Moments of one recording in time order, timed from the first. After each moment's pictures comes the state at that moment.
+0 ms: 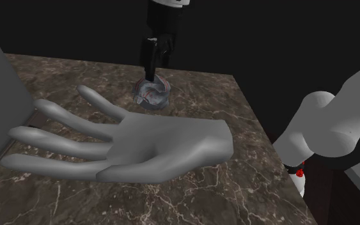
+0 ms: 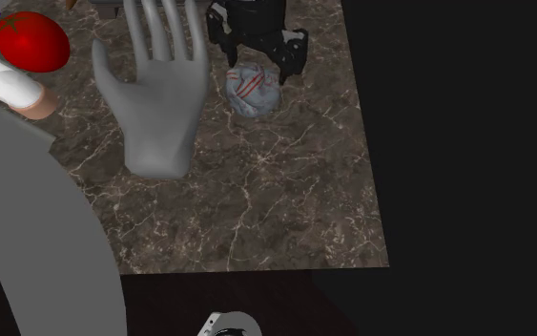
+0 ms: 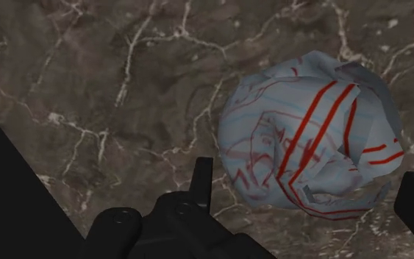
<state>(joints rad) 0.25 -0.19 0.35 -1.96 0.10 1.85 0.19</state>
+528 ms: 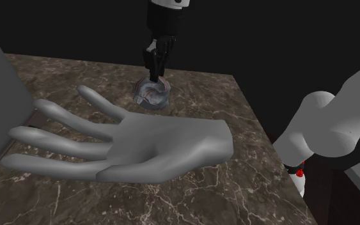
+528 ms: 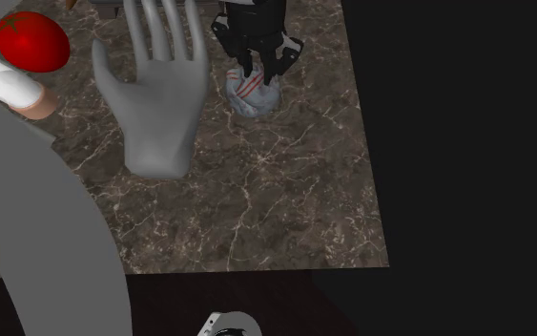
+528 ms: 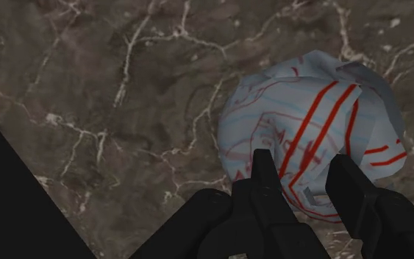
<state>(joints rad) 0.25 -0.19 0.35 -1.97 0.10 1.86 0.19</state>
